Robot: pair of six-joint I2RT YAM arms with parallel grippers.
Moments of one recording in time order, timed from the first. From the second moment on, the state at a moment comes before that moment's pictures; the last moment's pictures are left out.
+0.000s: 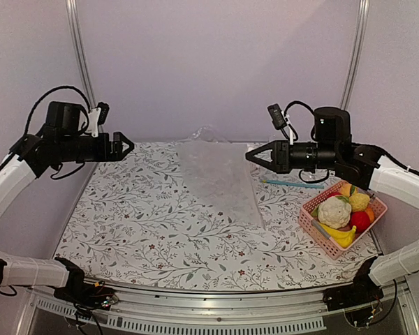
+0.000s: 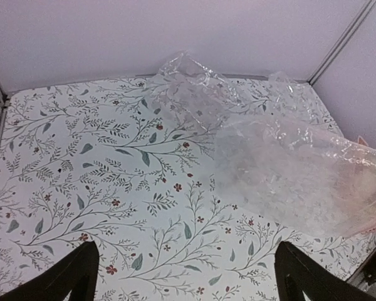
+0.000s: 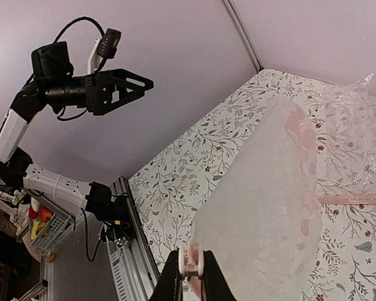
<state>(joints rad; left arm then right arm) -0.34 1.06 1.17 -0.65 0.12 -0.28 0.71 1.25 1.07 -0.07 -0.51 0.43</state>
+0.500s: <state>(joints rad) -0.63 1.22 1.28 -0.52 0.56 -0.01 0.86 1.44 1.38 -0.45 -0.58 0.25</state>
